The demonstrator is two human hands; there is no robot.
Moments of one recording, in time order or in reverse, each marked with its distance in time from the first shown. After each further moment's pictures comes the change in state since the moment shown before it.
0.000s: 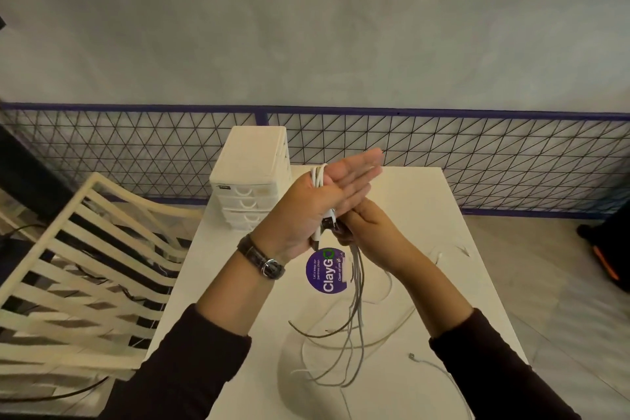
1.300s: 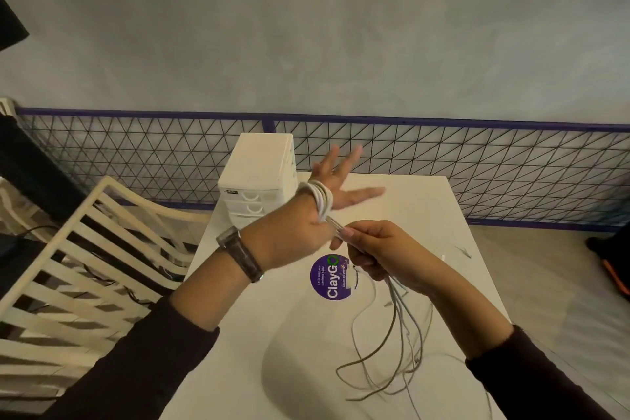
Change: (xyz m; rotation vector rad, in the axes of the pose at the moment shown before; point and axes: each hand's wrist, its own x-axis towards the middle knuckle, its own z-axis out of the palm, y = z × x) left_hand 0.016 0.033 0.000 1.388 -0.098 -0.313; right_hand -0.027 -0.018 -0.015 -0.001 -0.181 0.260
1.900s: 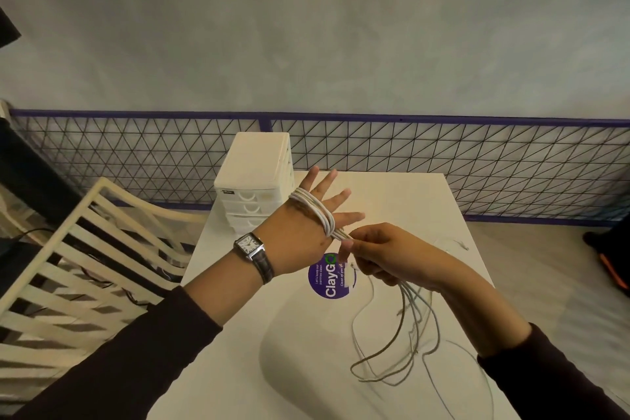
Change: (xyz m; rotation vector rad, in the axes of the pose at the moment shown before) left_hand 0.002 -0.033 0.039 0.772 -0.006 0.154; right_hand -0.011 -0.013 -0.008 -0.346 -0.040 0.153
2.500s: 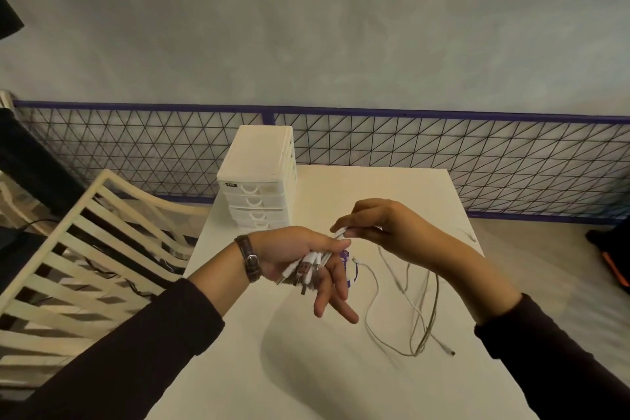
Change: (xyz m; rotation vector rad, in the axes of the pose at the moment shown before) left_hand -0.015 0.000 0.027 -1.844 -0.870 0.179; right_hand 0.025 0.017 -0.017 -0.530 0.206 -0.564
